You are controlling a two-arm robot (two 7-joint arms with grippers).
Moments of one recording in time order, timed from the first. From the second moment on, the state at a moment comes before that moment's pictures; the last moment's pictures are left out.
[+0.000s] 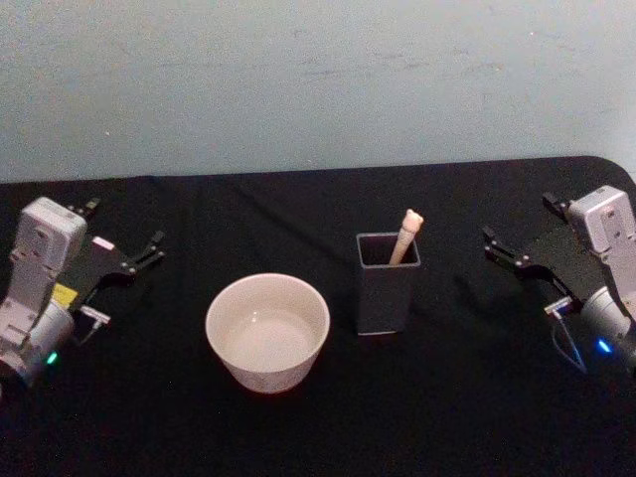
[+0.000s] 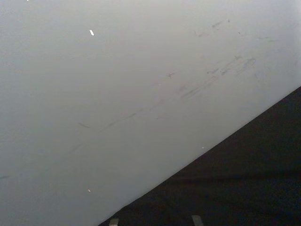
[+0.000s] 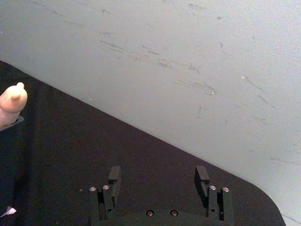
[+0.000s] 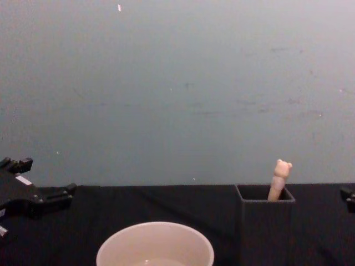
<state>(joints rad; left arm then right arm) -0.20 0.60 0.45 -1.41 -0.25 -0.12 0.03 0.20 0.60 -0.45 -1.41 0.25 -0.12 -0.03</state>
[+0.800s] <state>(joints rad) -0.20 0.60 0.45 -1.41 -0.25 -0.12 0.03 0.20 0.60 -0.45 -1.41 0.25 -0.12 -0.03</state>
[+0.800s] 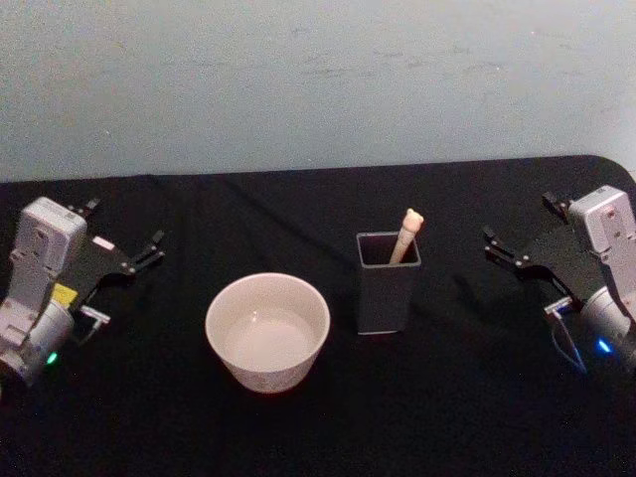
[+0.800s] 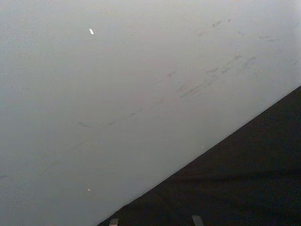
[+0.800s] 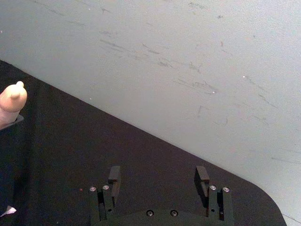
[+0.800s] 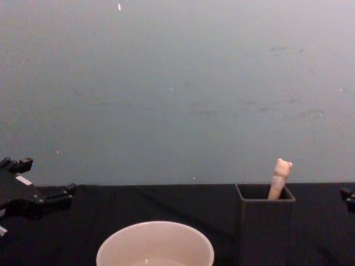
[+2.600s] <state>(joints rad) -0.20 0.60 0.45 -1.41 -0.25 -0.12 0.03 0.10 0.62 -0.35 -1.60 0.55 -0.03 0.42</state>
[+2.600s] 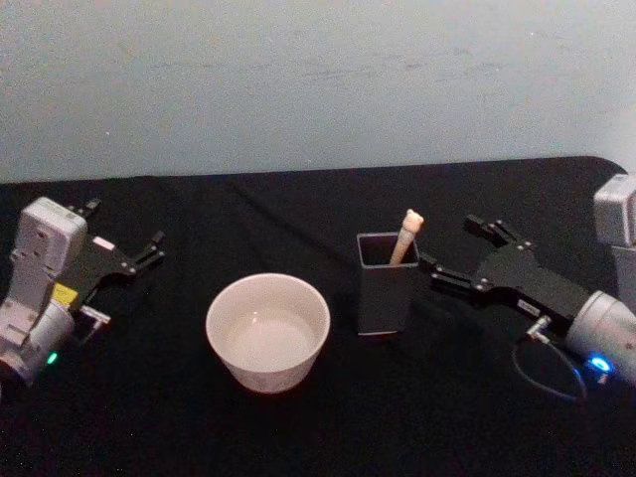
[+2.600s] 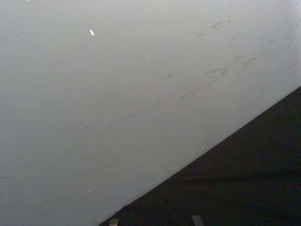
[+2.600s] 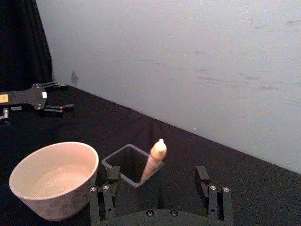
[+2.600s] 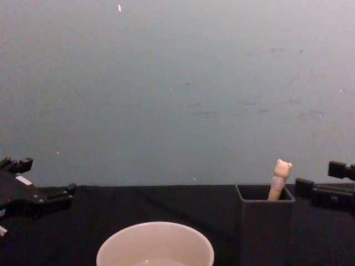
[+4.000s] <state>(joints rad) -0.20 0.60 0.45 -1.41 -0.25 -0.12 0.03 0.24 0.47 -0.38 -1.45 0.50 0.06 0.46</state>
